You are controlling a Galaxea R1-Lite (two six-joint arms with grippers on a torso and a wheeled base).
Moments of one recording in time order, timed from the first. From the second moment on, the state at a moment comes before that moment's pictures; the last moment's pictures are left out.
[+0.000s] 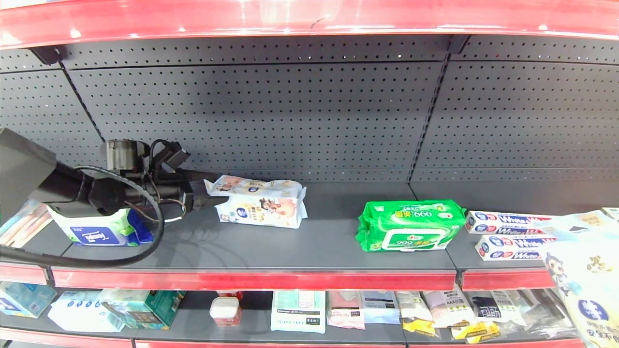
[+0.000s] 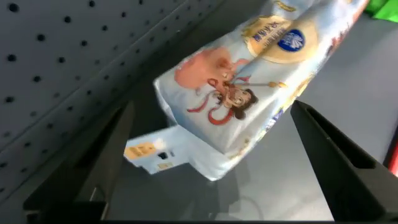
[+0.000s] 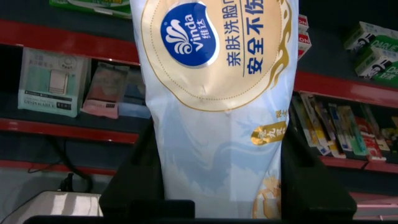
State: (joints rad) left arm 0.08 2.18 -1.23 -0.41 -0.92 0.54; right arm 0.02 0.26 -0.23 0.24 -0.09 -0.21
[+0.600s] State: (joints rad) left arm 0.06 2.27 -1.36 -0.41 -0.96 0.55; right arm 0.02 0.26 -0.22 0.24 -0.10 -0.22
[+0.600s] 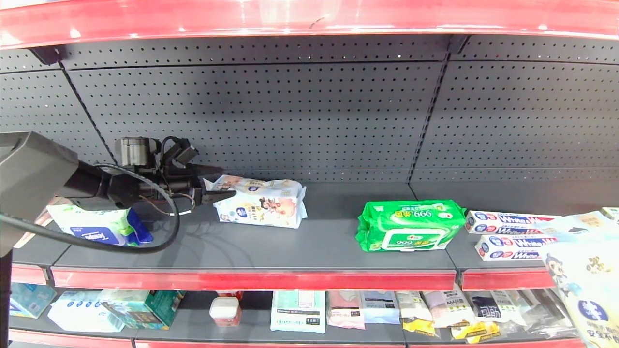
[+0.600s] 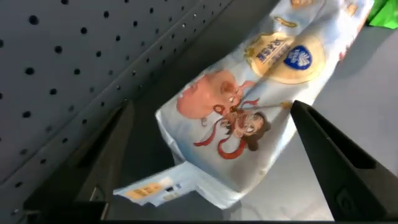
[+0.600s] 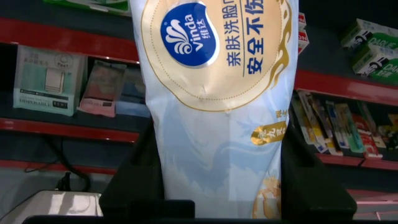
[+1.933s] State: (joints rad) left arm -0.01 2.41 -1.49 -0.40 -1.06 0.53; right arm 0.02 0.27 -0.21 0.24 -0.15 -0.24
